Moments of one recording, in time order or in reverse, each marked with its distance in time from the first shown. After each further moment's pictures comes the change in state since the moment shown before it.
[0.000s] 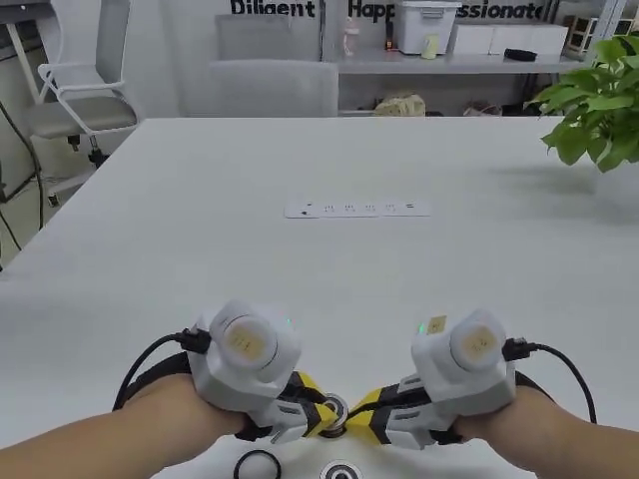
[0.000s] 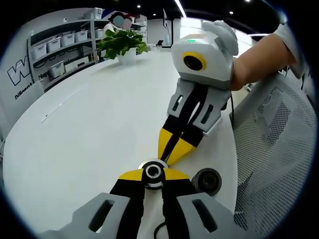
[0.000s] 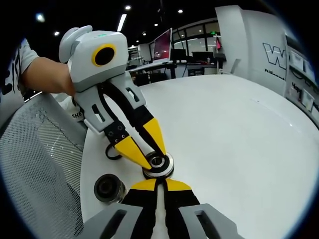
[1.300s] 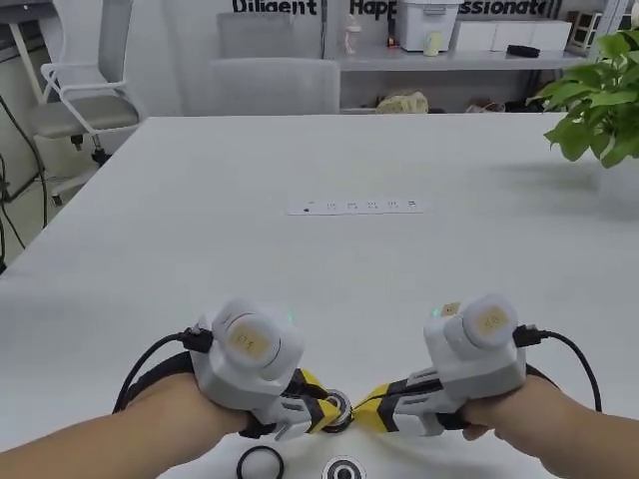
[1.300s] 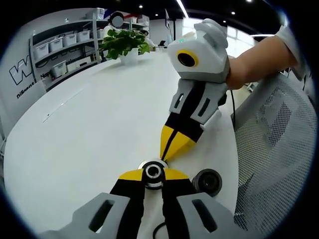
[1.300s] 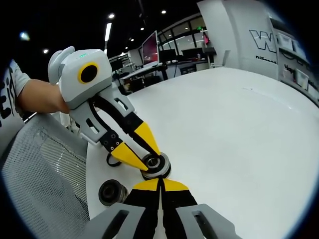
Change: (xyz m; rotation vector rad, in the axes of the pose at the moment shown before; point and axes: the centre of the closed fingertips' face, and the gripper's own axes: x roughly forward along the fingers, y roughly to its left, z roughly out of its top) left arm -0.001 0.000 0.001 -0.007 -0.005 0.017; right arm -0.006 -0.004 0.001 0.149 -0.028 0.019
